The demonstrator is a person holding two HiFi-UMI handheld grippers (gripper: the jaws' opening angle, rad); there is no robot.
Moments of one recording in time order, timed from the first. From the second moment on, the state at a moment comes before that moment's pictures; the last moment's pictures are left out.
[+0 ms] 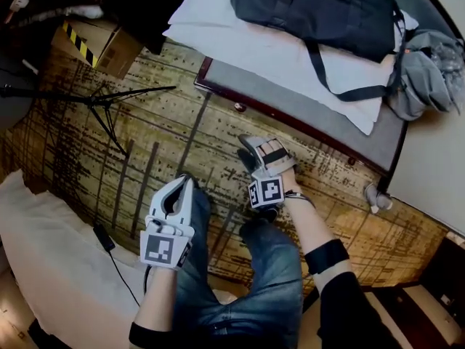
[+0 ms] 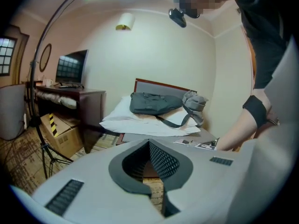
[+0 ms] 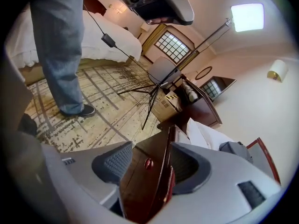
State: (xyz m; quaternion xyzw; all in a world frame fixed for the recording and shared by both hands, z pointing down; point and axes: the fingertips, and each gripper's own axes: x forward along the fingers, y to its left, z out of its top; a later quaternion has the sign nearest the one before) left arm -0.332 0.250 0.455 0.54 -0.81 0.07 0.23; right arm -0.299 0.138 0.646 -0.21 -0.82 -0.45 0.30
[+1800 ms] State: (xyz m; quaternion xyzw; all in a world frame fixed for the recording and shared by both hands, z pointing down) left arm -0.369 0.170 0.681 0.58 -0.78 0.03 0.22; right arm -0.393 0.064 0.828 0.02 -0.83 -0.49 0.25
